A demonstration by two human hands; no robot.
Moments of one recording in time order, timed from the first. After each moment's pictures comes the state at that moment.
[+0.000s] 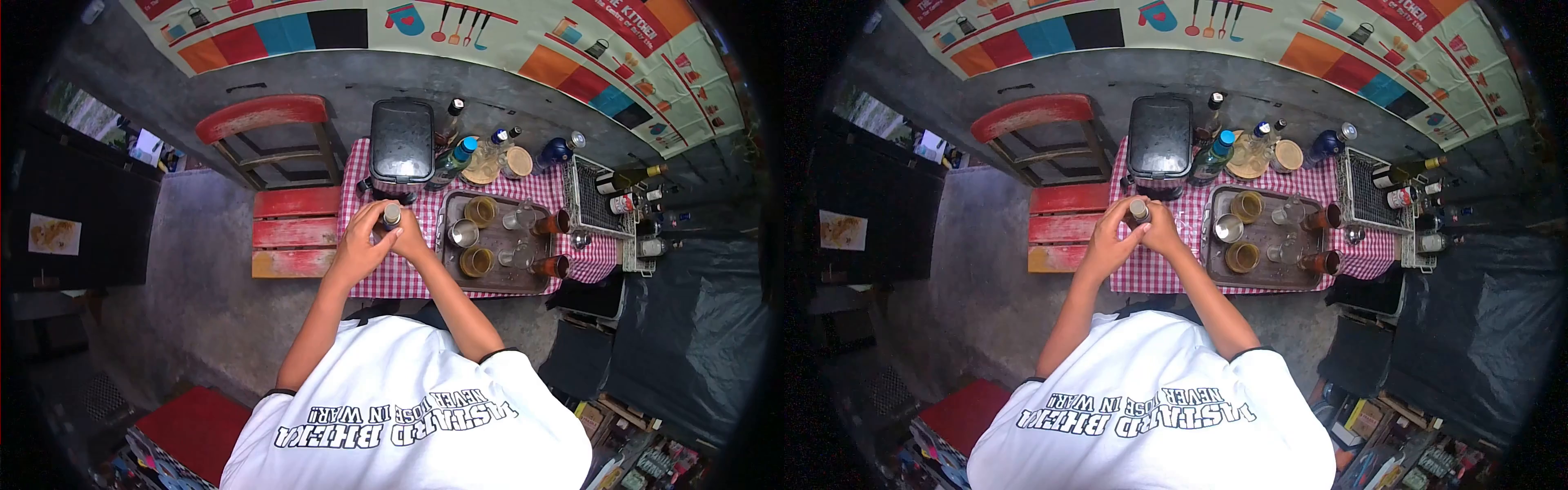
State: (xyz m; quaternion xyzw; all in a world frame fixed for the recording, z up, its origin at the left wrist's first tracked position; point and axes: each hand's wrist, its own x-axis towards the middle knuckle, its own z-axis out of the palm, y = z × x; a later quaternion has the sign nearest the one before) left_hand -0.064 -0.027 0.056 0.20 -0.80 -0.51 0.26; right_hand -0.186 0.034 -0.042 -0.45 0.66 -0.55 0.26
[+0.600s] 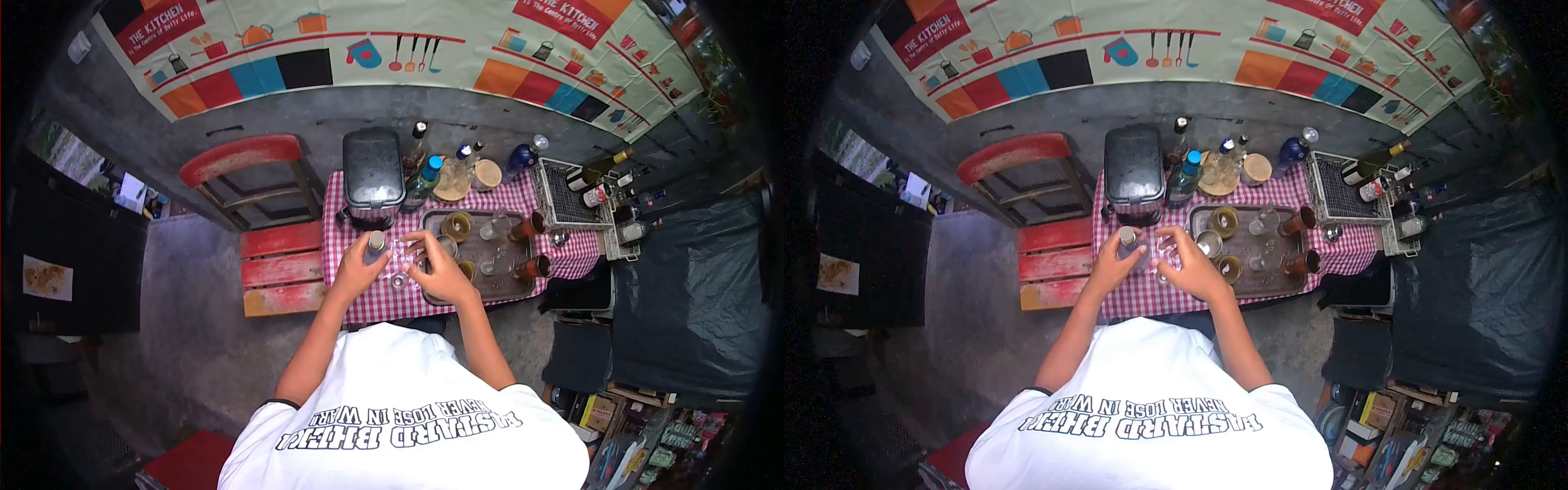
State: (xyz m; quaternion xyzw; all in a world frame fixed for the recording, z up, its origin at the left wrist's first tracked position) left_hand -0.081 -0.017 0.005 0.21 -0.76 -0.56 0.24; right_hand -0.210 0.135 0.064 -0.44 0.70 -0.47 0.30
